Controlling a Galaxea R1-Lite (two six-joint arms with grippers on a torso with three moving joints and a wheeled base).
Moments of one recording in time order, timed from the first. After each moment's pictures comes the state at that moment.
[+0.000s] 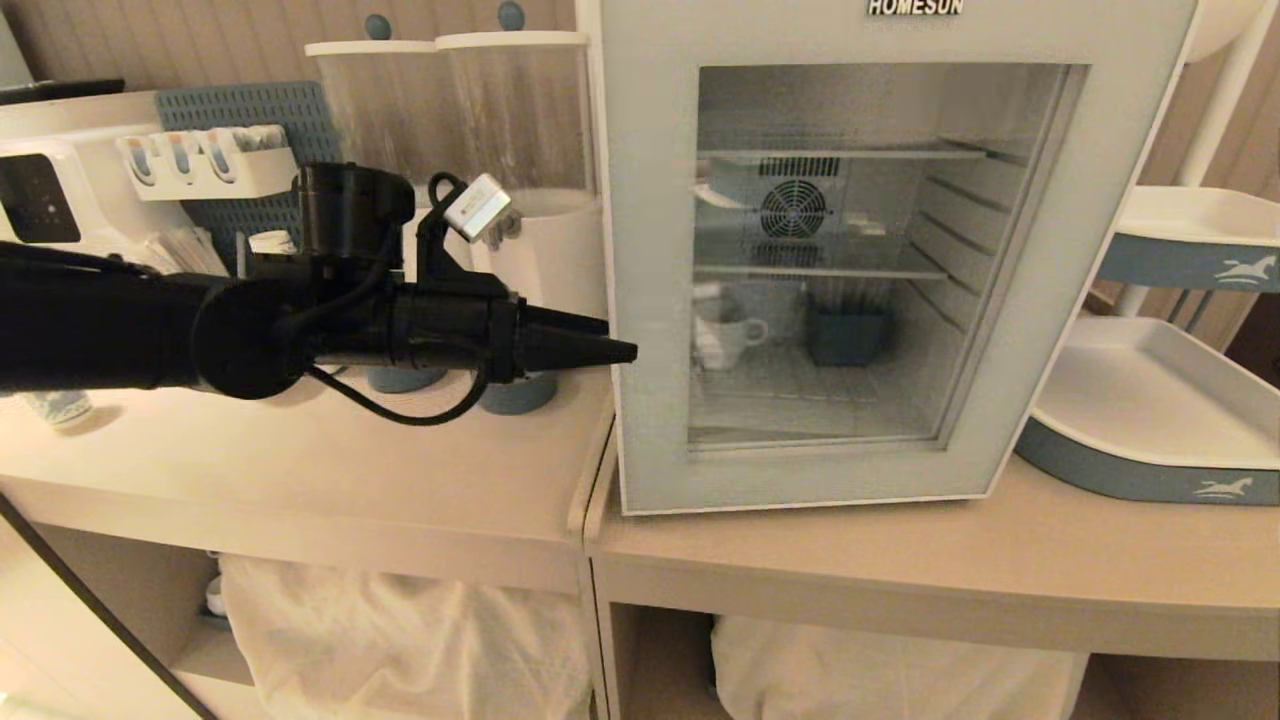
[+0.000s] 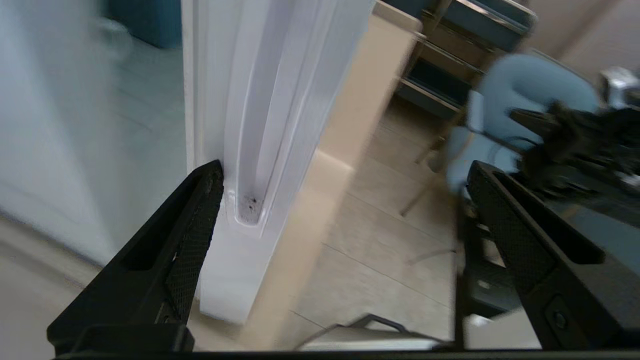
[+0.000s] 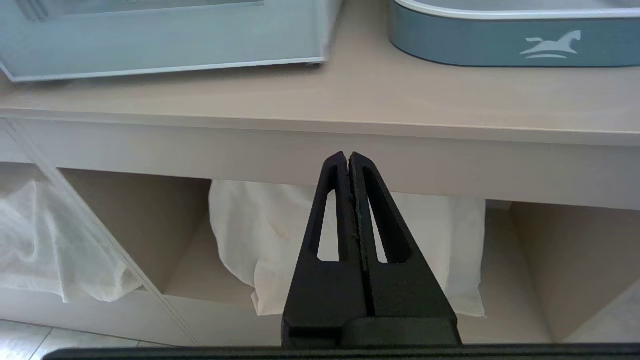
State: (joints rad) left arm -0.40 1.86 -1.37 -0.17 -1.06 0.03; right arm 0.01 0.00 -0.04 0.09 0.01 0.01
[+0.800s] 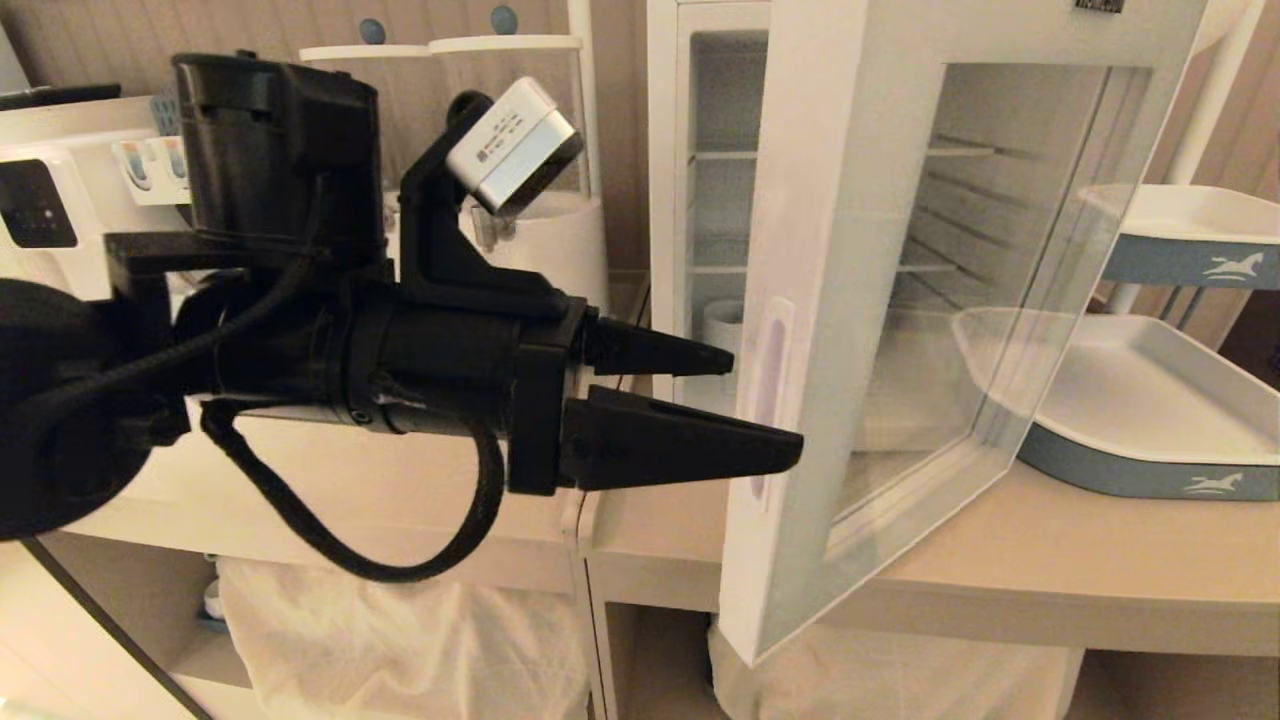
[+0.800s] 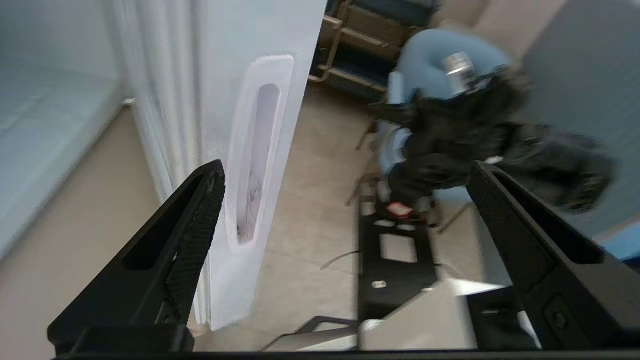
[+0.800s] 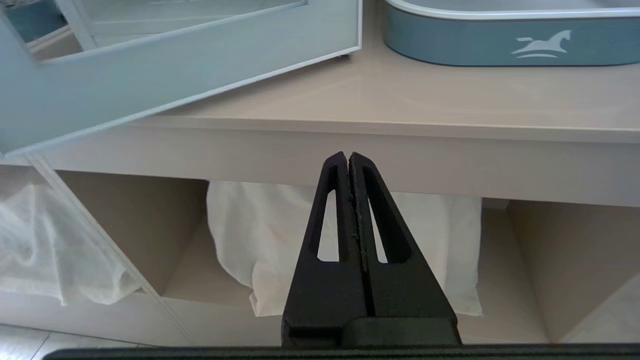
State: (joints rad) left arm -0.68 1.57 -1.21 -0.18 -0.89 -0.08; right arm 0.01 0.00 -0.03 0.08 0.01 0.01
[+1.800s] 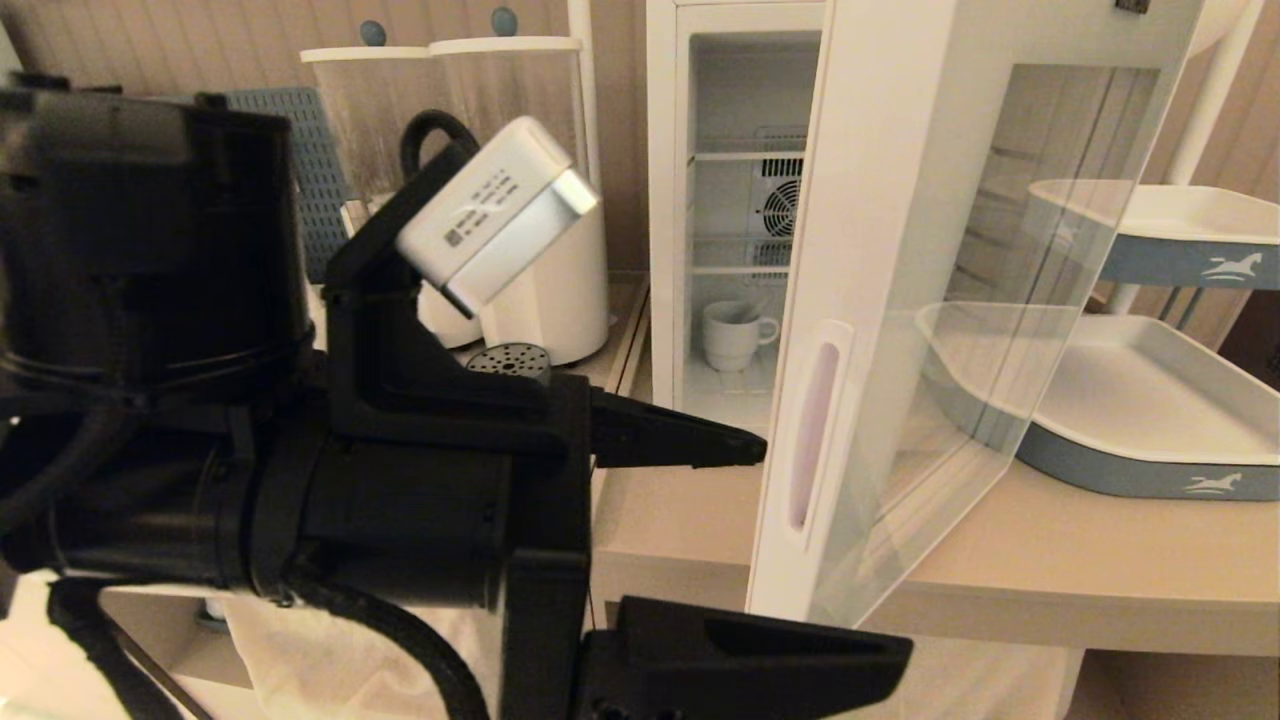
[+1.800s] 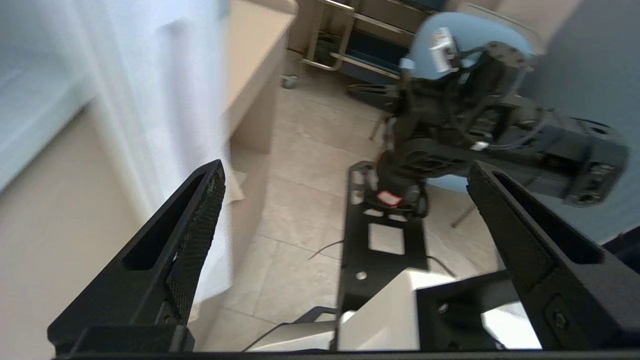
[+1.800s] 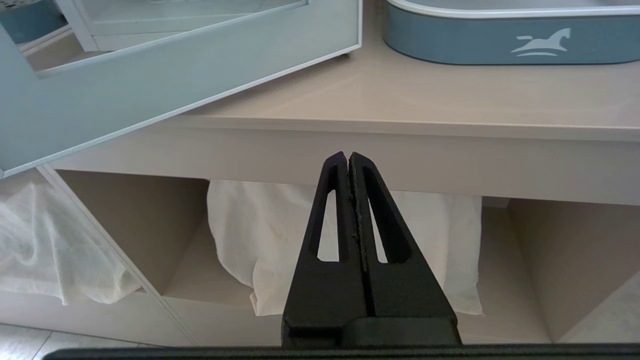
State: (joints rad) left arm -0.87 1.43 -1.04 -0.20 -0.62 -0.07; right arm 0.01 0.00 -0.03 0.08 0.01 0.01
